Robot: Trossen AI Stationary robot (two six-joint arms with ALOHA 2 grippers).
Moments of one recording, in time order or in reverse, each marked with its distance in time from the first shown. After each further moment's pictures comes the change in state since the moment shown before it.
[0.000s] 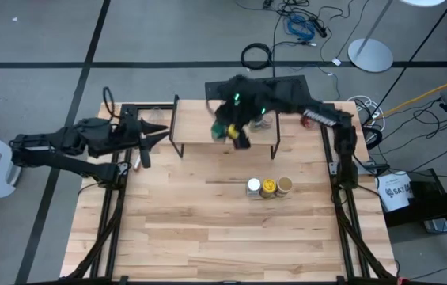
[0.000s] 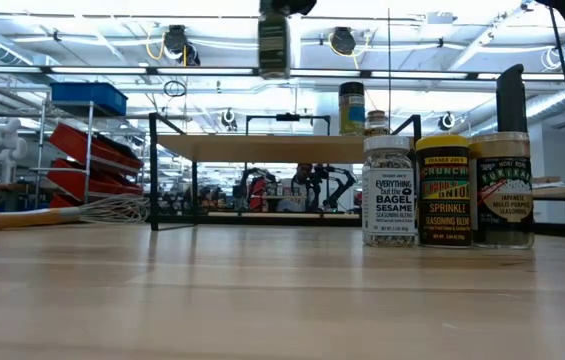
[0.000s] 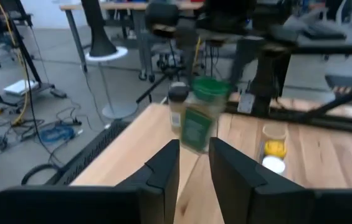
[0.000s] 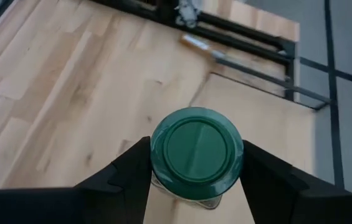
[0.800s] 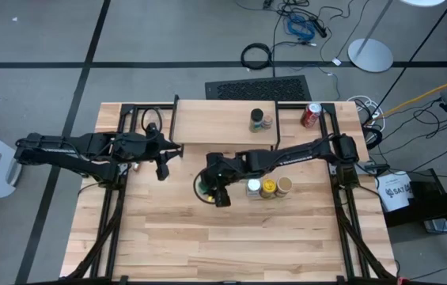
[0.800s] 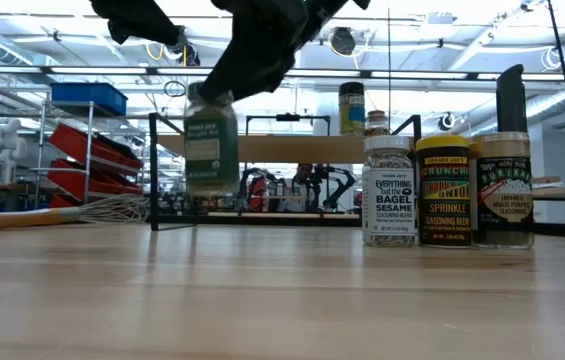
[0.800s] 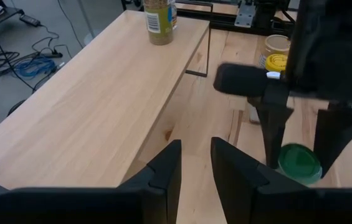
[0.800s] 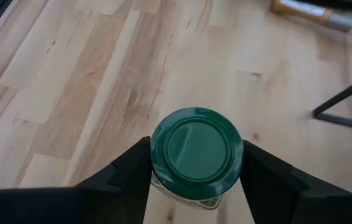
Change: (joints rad) left arm 0.000 0.116 -0.128 -0.077 0.076 -0.140; right arm 0.313 0.012 -0.732 0.762 0.151 0.348
